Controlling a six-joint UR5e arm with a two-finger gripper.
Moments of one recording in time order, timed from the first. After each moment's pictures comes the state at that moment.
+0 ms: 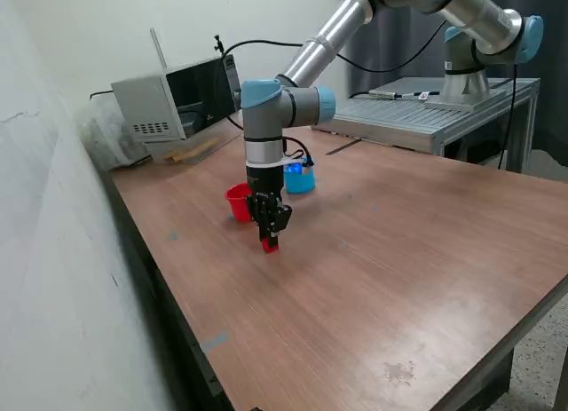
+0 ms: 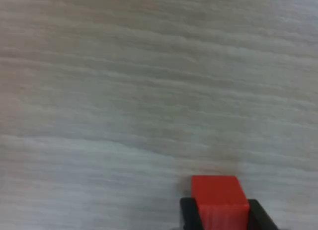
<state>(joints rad) -0.04 -0.54 1.05 -2.32 -1.54 2.99</state>
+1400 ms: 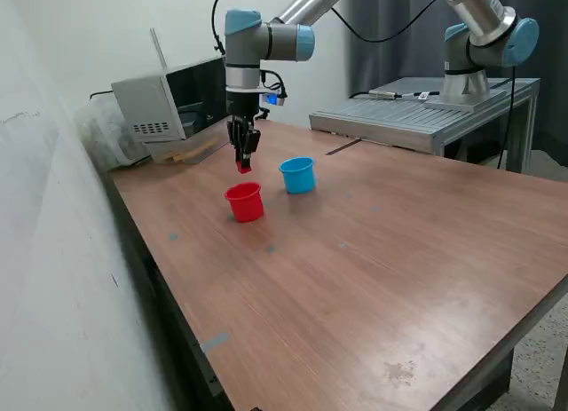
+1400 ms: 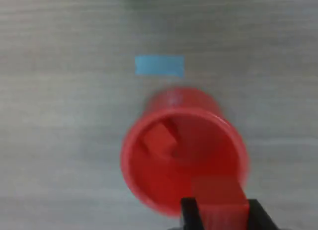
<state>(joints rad) -0.22 -0.83 1.28 -2.29 -1.59 2.96</state>
